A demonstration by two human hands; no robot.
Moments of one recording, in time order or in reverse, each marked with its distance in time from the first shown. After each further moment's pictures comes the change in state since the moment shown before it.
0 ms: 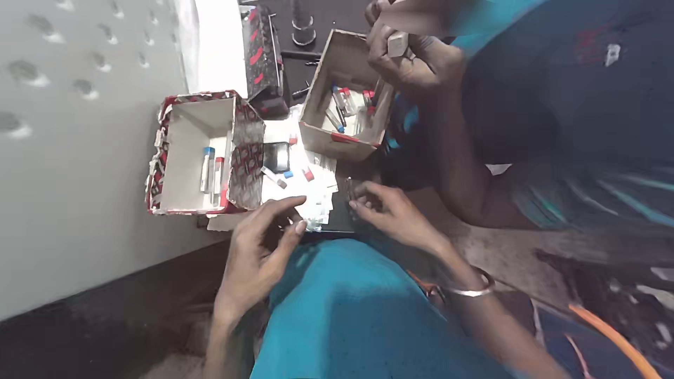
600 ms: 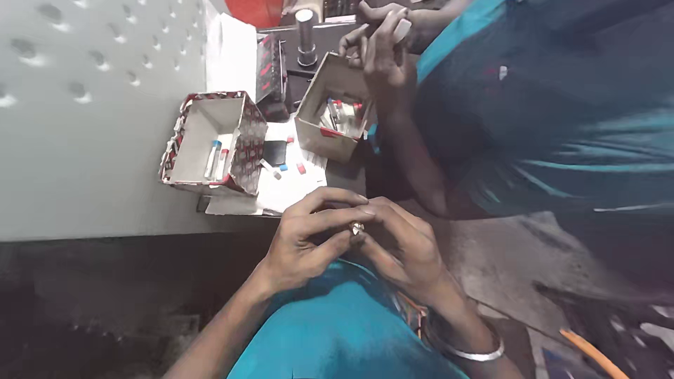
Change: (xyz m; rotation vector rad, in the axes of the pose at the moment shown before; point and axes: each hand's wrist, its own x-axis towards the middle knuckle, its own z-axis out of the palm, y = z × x) left_hand -0.002 0.047 0.069 -0.363 -0.088 0.400; right_hand -0.083 -0.063 0.011 -0.128 0.389 -0.691
